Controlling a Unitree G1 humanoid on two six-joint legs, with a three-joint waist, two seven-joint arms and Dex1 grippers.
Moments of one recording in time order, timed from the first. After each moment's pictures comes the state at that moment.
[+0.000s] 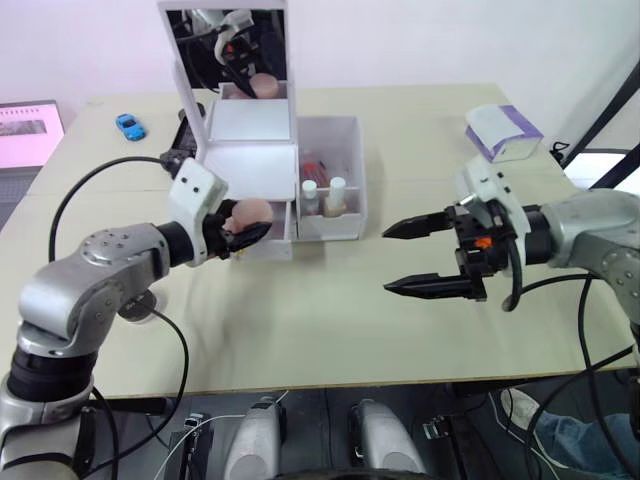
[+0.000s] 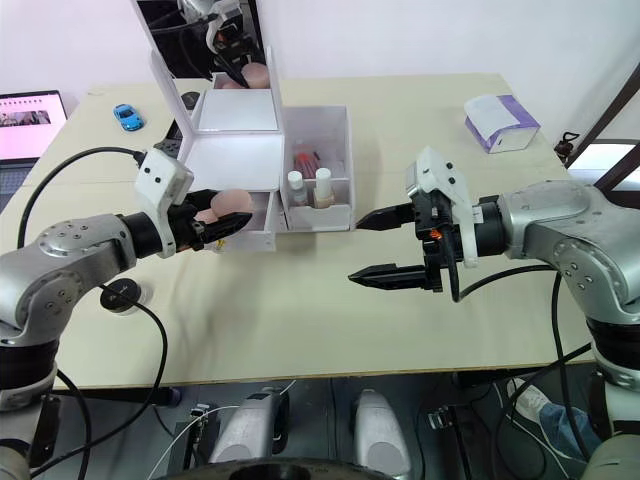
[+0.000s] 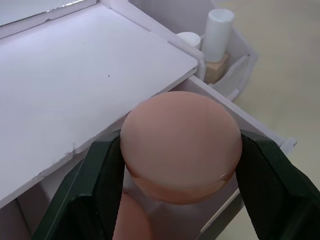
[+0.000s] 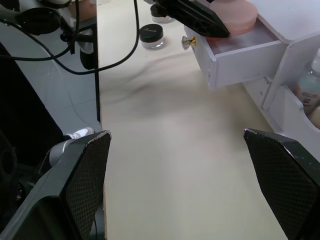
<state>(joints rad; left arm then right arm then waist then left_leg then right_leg) -0.45 0.74 0.06 -0.45 -0.68 0.95 -0.43 -0.61 -0.99 -0.02 -0.44 0.85 0.98 1.09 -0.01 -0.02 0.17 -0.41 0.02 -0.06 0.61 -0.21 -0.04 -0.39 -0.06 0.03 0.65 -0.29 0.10</state>
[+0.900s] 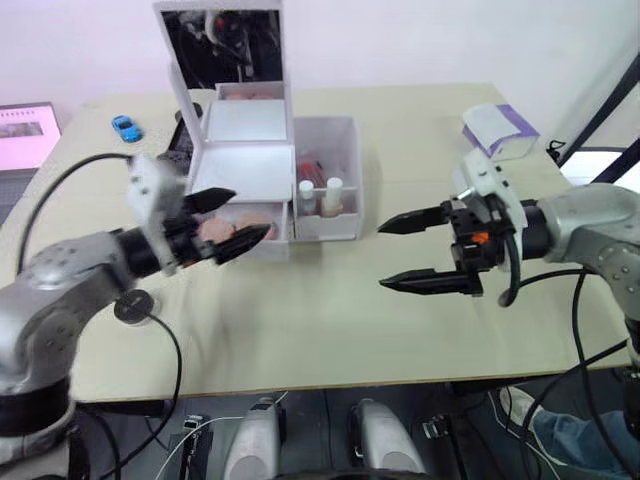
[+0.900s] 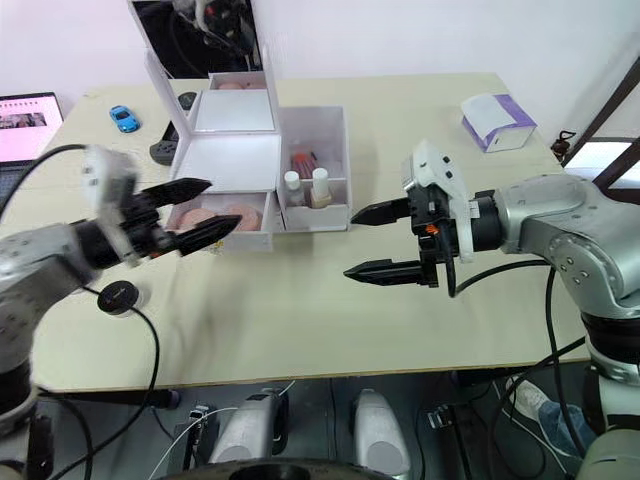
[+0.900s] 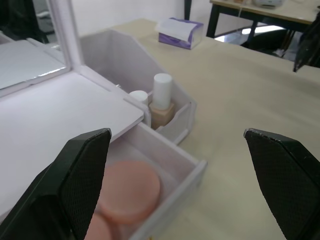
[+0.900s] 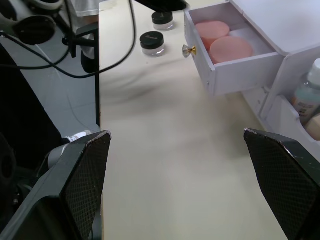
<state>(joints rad) -0.13 0.77 0.48 -0.62 -0.86 0.86 -0.69 -0.65 -0.96 0.00 -0.41 0.83 0.94 1.11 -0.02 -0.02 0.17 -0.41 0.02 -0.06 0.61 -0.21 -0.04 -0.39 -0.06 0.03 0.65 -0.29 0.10</state>
